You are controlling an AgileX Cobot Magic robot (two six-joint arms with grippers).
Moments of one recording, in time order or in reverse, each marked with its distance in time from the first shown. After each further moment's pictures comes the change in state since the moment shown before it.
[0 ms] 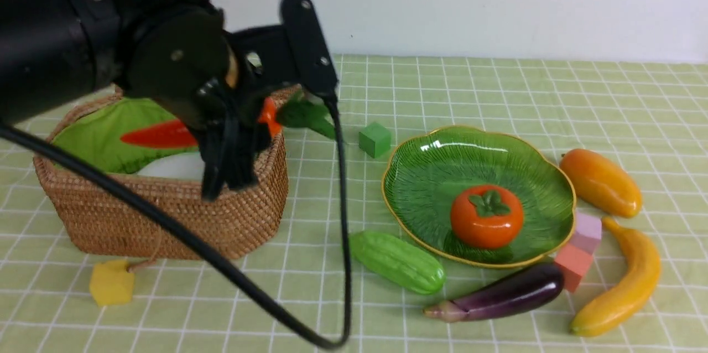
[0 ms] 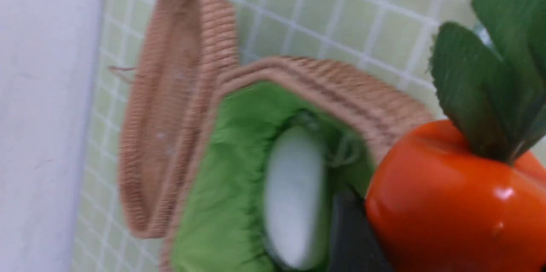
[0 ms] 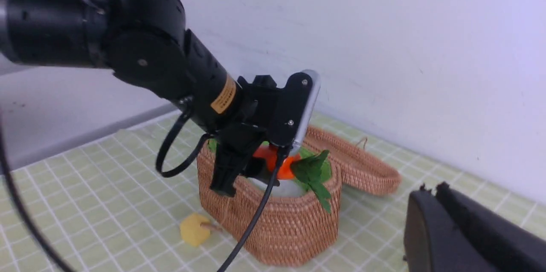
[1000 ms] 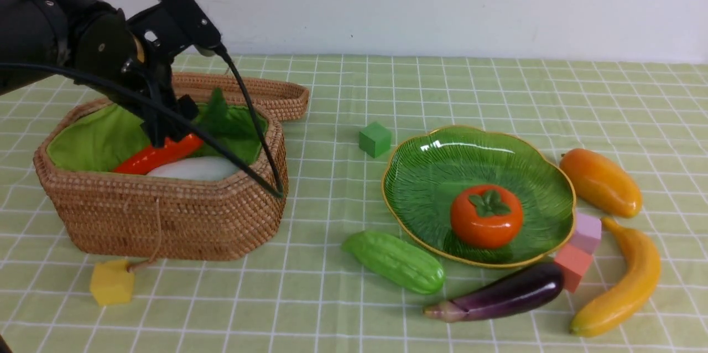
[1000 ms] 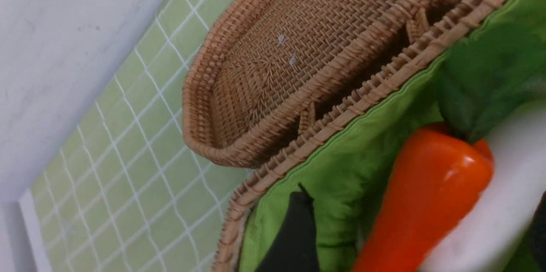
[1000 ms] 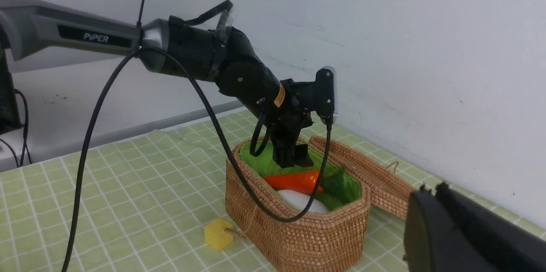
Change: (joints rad) right arm 0.000 0.025 0.000 0.125 0.040 -0.146; left arm 0.351 0.183 0.000 -0.053 -0.284 -0.184
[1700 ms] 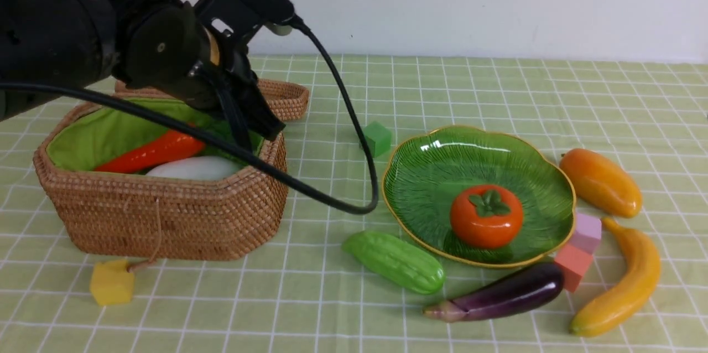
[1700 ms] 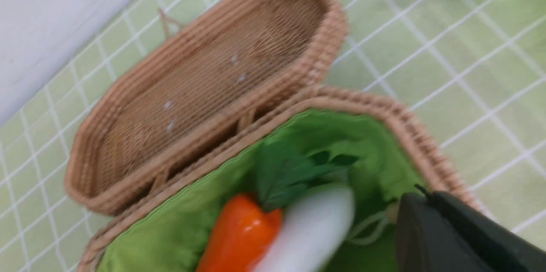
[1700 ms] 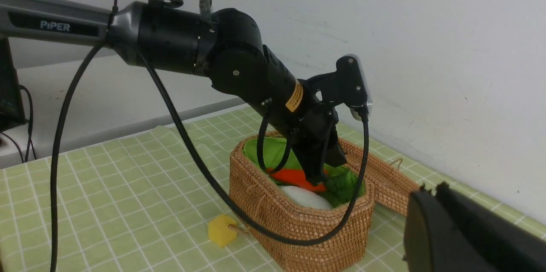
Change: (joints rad) right arm 0.000 0.000 0.000 0.000 0.009 0.000; left arm -0.260 -0.098 0.000 -0.023 0.078 -0.240
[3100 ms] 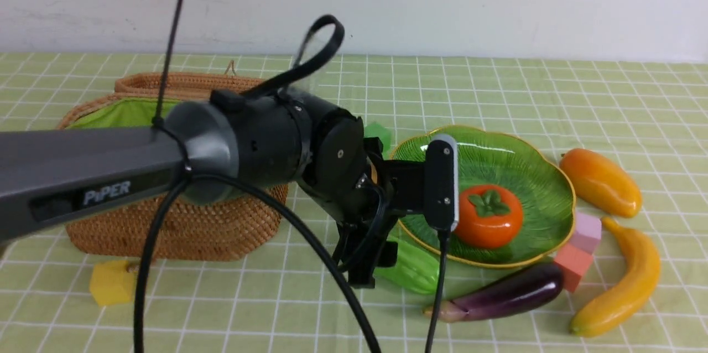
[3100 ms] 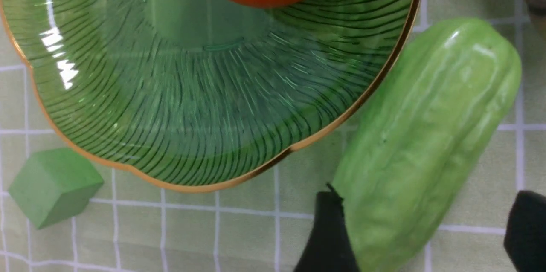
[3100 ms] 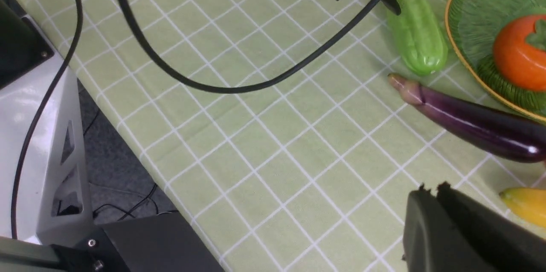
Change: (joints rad) right arm 0.000 0.000 0.000 -0.516 0.555 0.439; left arm -0.225 0.293 -0.011 -0.401 -0.059 0.981
